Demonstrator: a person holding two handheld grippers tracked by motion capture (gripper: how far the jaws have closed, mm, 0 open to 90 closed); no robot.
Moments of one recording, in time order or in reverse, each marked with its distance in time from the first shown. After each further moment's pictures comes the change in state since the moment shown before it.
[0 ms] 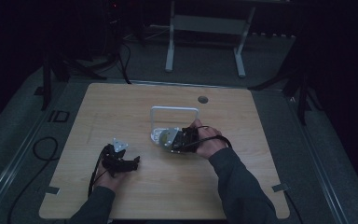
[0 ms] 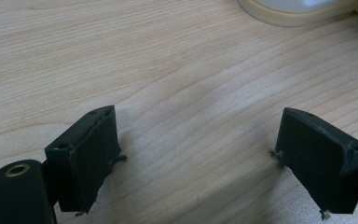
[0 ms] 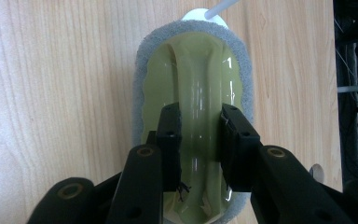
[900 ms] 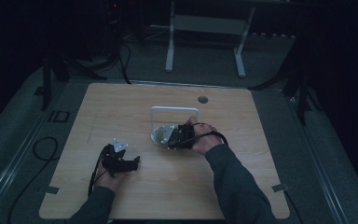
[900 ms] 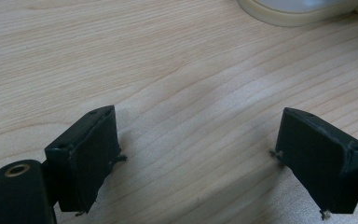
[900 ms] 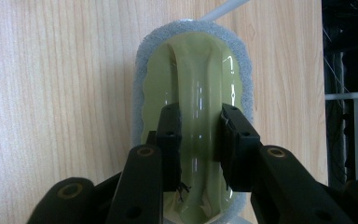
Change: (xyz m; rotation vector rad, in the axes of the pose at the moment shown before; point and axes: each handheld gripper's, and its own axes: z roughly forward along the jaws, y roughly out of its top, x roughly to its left) left arm 0.000 0.000 0.000 -0.001 0.001 0.000; right arm -0.007 0.008 0.014 -0.009 -0.029 -0.025
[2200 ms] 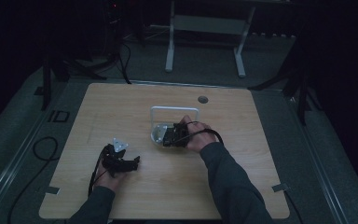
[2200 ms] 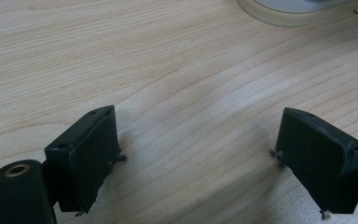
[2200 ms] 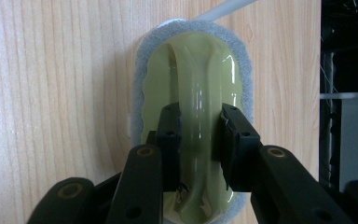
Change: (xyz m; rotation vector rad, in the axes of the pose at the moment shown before) left arm 0.000 0.000 0.000 0.000 0.000 0.000; right arm -0.003 0.010 0.023 0.037 -0.033 -0.038
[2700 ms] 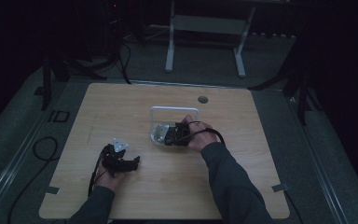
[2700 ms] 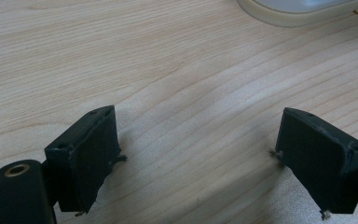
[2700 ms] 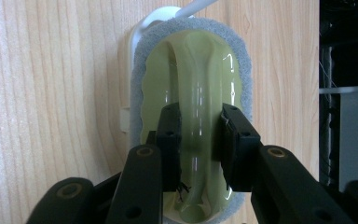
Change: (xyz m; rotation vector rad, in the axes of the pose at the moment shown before) left arm 0.000 0.000 0.000 0.000 0.000 0.000; right arm -0.002 -0.006 0.005 0.008 -0.010 0.014
